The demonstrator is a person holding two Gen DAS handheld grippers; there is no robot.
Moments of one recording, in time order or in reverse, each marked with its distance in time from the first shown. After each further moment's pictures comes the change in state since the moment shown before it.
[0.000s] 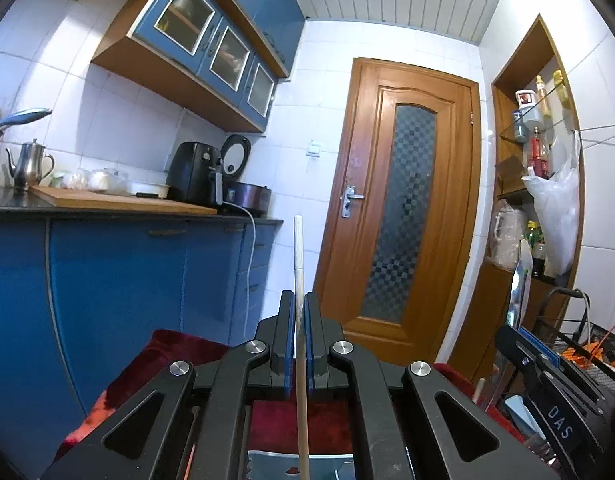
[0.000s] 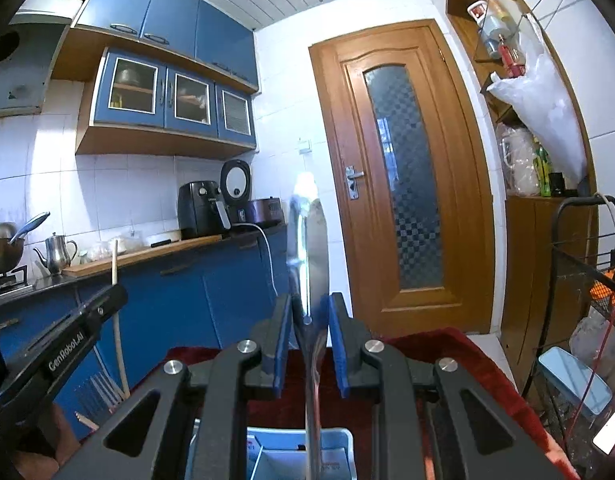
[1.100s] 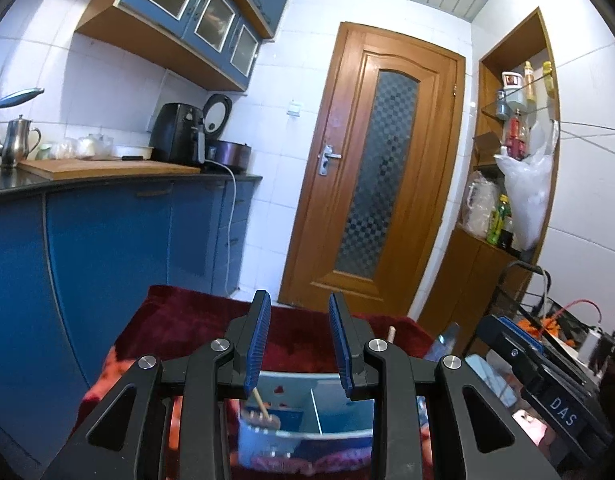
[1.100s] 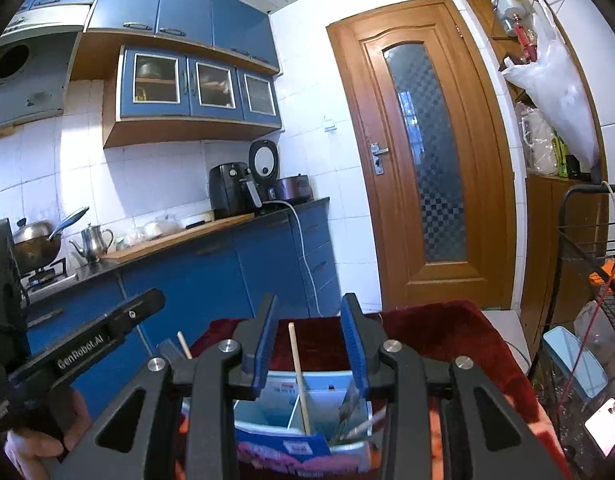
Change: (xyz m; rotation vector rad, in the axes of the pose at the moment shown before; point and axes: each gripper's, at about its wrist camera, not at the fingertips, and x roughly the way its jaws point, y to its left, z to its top) left arm -0.059 0.001 0.011 -0.009 0.190 -0.096; right arm -0.055 -0.004 0.012 0.031 0.141 0.116
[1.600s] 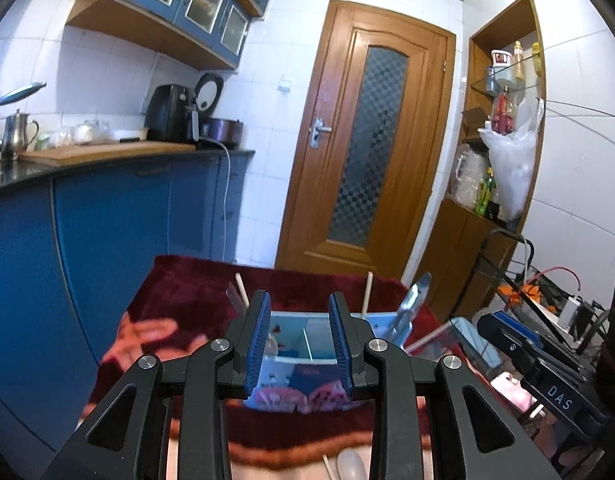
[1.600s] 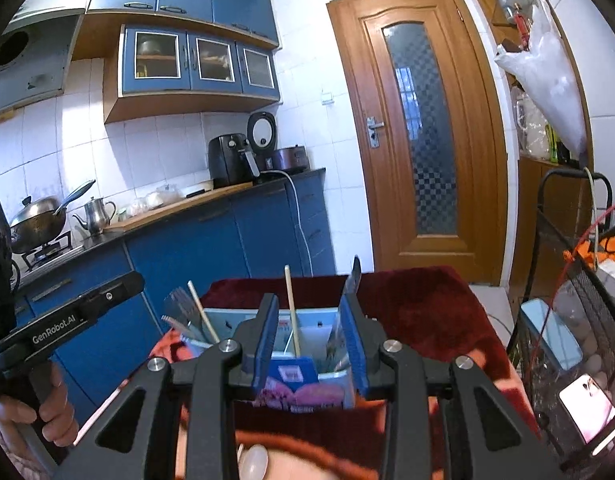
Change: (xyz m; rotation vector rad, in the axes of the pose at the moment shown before) left arm -0.048 -0.003 -0.014 0.023 0.114 -0.021; right arm -0.045 -0.004 -0.019 -0.001 0.113 -0.007
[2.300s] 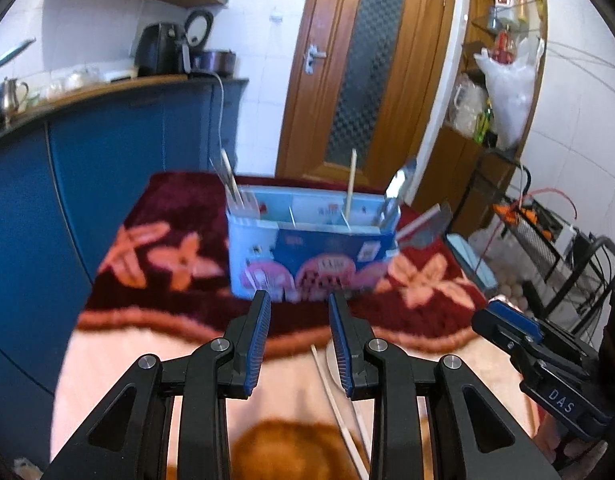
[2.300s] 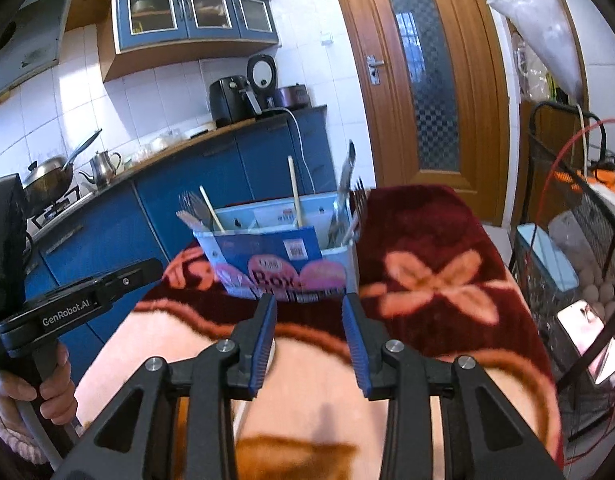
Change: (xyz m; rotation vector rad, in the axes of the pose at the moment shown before) left arm -0.009 -0.016 -0.062 0.024 0.282 0.001; right arm -0.029 -0.006 -0.062 0.037 0.230 0.016
